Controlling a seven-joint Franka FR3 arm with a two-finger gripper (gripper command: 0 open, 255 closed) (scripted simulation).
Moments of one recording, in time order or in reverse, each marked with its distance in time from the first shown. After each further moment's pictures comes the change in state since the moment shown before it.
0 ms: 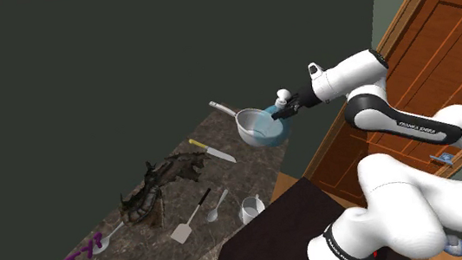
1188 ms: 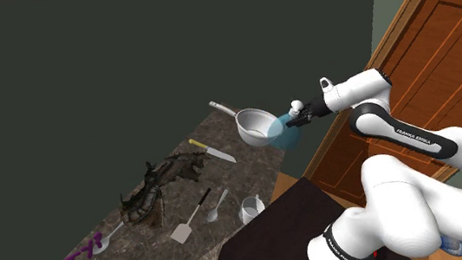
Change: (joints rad) arm -0.123 0.077 -0.257 0.058 -0.098 -0.012 -0.277
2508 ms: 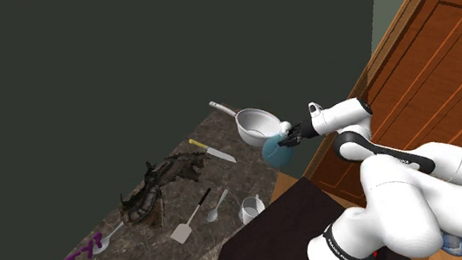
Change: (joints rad) arm 0.037 -0.048 -0.347 -0.015 -0.323 0.175 0.031
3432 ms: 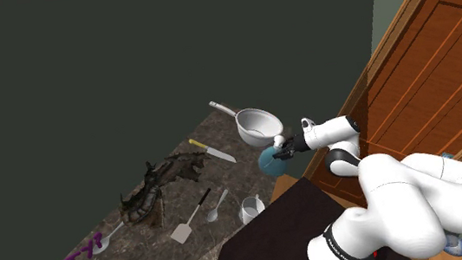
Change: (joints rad) arm 0.081 0.023 -0.244 0.064 -0.249 0.084 0.045
